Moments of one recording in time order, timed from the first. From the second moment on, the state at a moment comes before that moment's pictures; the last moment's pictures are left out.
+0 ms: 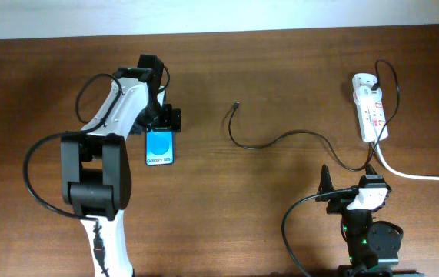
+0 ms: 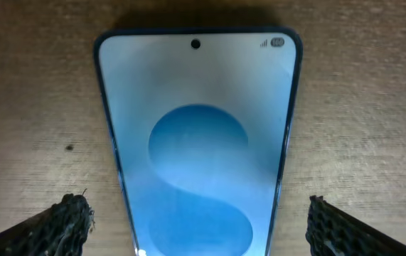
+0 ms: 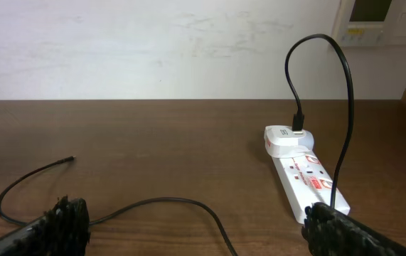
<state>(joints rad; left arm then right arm) -0.15 2.20 1.73 -1.07 -0.01 -0.15 -0.03 0.02 0.01 -0.07 -0.02 0.01</state>
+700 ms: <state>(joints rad) -0.15 2.20 1.64 -0.98 0.00 -0.14 -0.03 0.02 0.01 -0.07 -0.02 0.01</state>
